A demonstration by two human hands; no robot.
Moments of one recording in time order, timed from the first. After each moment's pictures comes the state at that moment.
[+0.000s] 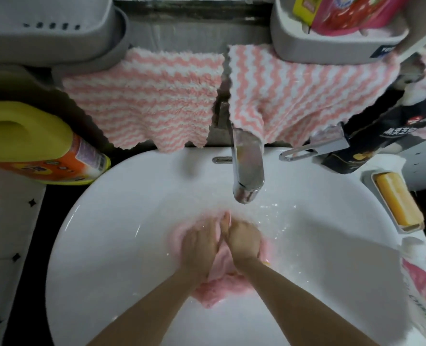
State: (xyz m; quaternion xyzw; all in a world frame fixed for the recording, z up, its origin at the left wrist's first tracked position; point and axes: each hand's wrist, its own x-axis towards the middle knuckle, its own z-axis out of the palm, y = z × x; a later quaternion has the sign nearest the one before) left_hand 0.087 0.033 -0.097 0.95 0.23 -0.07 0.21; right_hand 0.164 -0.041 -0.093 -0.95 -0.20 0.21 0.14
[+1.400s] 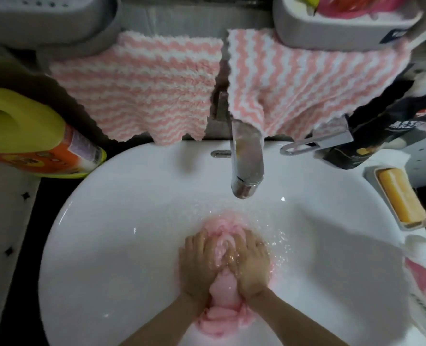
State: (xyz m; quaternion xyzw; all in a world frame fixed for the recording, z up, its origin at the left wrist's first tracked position) left_hand 0.048 -0.004 -0.123 0.95 0.25 0.15 0.13; right_hand 0.123 -0.103 -0.107 -0.93 -0.31 0.05 0.20
